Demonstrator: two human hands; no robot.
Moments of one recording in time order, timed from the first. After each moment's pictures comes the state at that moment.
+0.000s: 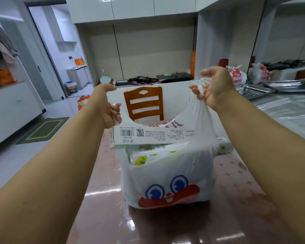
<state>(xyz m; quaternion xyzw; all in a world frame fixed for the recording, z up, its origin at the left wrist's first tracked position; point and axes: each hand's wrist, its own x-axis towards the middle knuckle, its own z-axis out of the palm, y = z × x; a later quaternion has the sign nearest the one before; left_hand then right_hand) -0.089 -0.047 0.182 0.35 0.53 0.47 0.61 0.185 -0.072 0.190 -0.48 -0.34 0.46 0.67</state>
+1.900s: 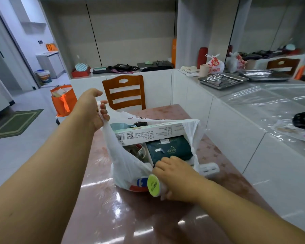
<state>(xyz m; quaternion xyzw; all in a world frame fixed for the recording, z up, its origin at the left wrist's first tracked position) -0.047 -0.048 0.135 0.30 0.56 0.51 0.59 0.150 -0.184 0.004 -0.49 -0.87 -0.04 -0.03</state>
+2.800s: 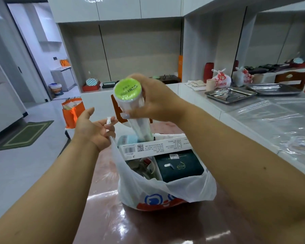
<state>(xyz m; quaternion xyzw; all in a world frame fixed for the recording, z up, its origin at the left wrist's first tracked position) -0.080 -0.031 0.120 0.24 0.37 0.53 0.73 0.113 -0.092 0.193 -0.38 -0.84 0.07 0.38</state>
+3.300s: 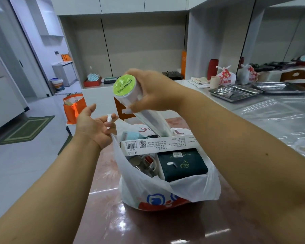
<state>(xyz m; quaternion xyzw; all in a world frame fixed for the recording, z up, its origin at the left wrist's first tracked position) -0.079 -0.026 0.119 0.22 0.39 0.55 0.71 0.106 -0.069 0.210 -0.42 -0.86 0.05 0.28</state>
